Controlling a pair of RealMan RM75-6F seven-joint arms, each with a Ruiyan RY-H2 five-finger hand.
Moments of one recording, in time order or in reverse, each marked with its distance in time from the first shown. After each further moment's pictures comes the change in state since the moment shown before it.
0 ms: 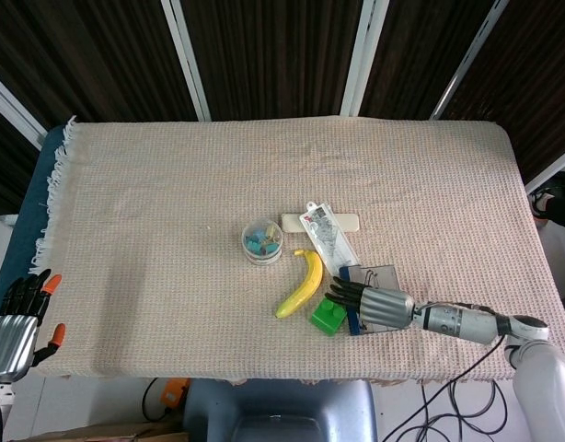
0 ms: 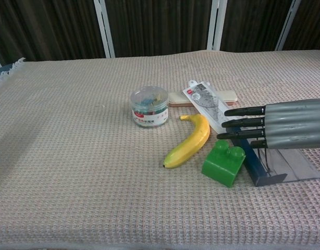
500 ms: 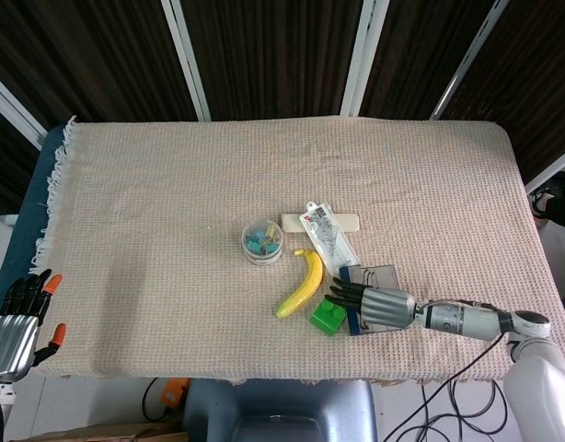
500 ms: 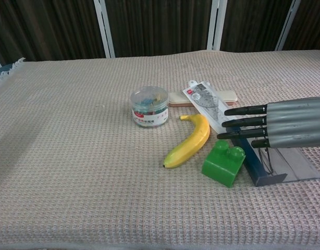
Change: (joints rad) left arm 0.000 -0.001 -0.001 -0.001 -0.002 -0.001 0.004; right arm -0.006 -0.052 -0.023 0.149 -0.006 0.086 0.077
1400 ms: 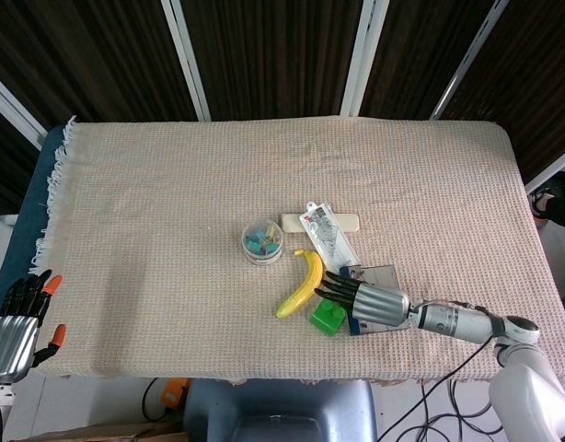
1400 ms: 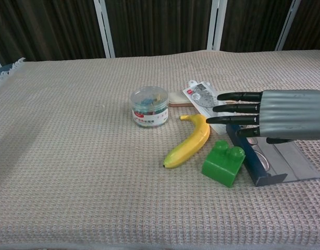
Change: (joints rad) left arm 0.002 0.002 0.004 0.003 0.009 0.004 -0.007; right arm -0.032 -0.091 0.024 0.104 0.089 0.103 0.088
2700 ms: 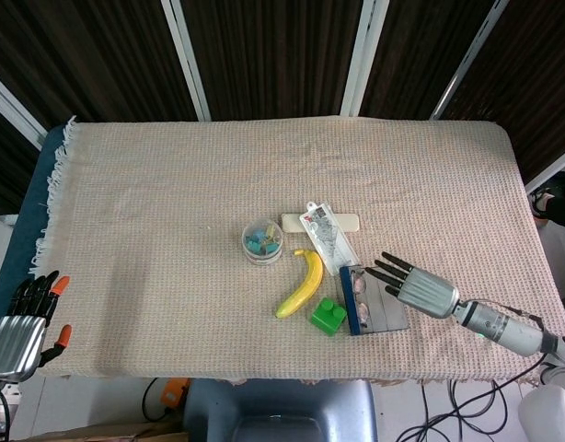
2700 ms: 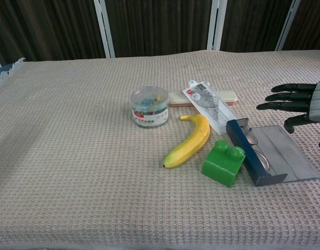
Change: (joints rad) left arm -0.007 -0.015 0.002 -0.002 0.000 -0.012 0.034; right arm -0.155 0.055 -0.002 0.111 0.103 -0.045 0.357
